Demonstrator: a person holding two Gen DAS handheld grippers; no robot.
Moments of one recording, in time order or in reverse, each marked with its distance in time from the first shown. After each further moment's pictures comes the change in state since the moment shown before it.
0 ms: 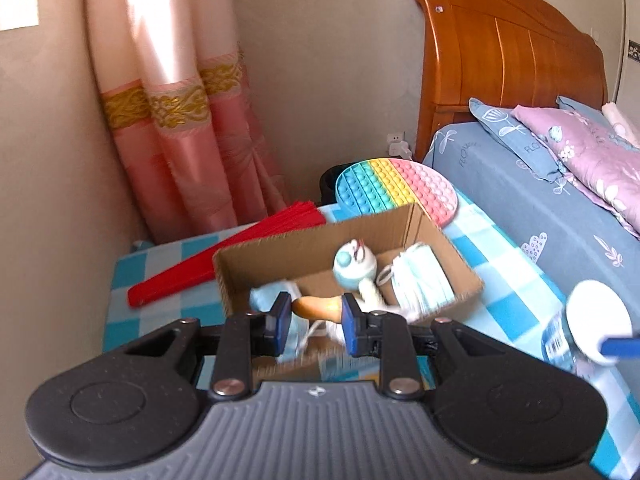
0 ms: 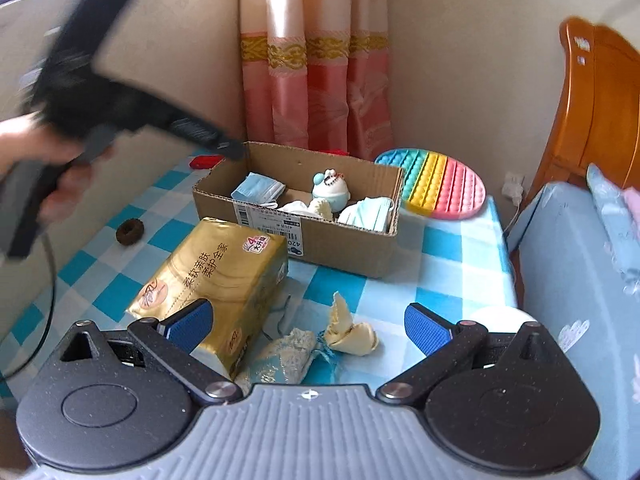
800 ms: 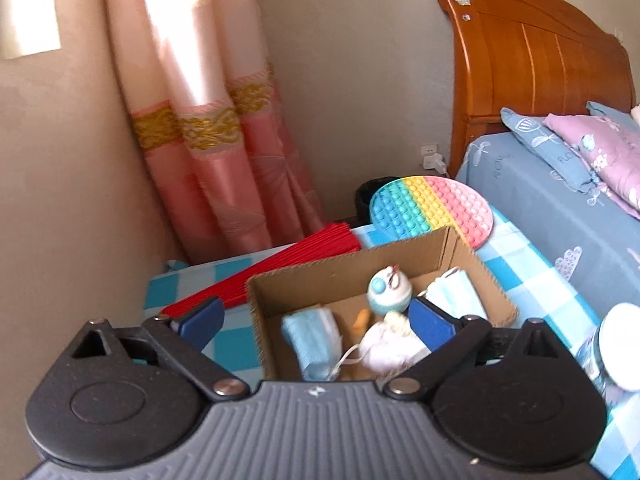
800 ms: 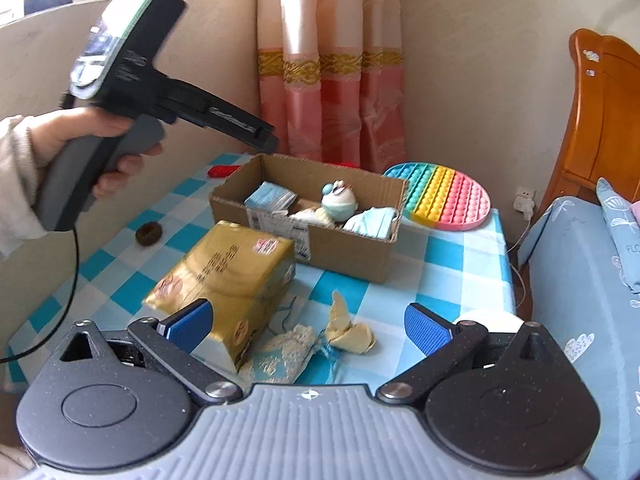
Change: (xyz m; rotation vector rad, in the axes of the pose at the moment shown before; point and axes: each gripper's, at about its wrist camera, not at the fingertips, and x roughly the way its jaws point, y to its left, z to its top) left arm -0.007 -0.003 0.005 0.000 -0.046 0.132; right arm -0.017 -0.010 -0.010 -0.015 -0.034 0.065
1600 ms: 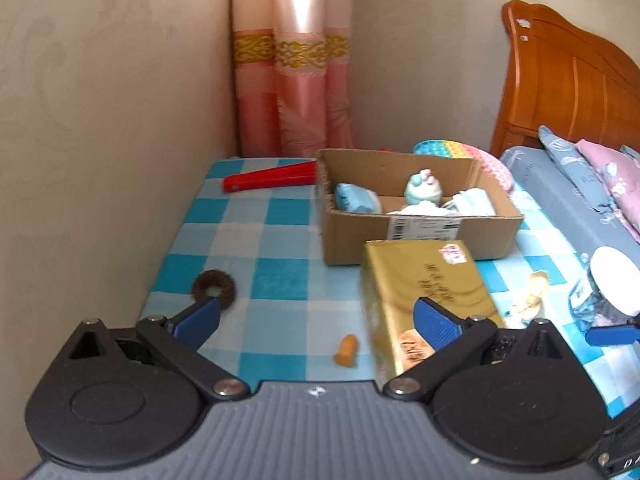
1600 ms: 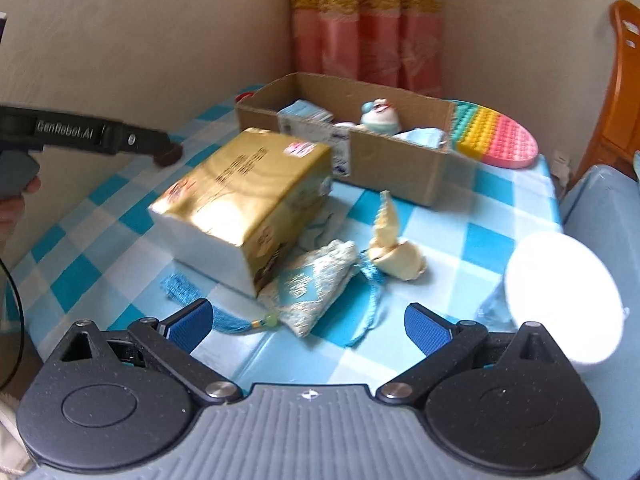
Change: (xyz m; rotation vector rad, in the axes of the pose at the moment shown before) left arm -0.066 0.028 -0.133 -0.245 0.032 0.075; right arm 0.043 0.014 -0.048 -0.055 0.138 0.089
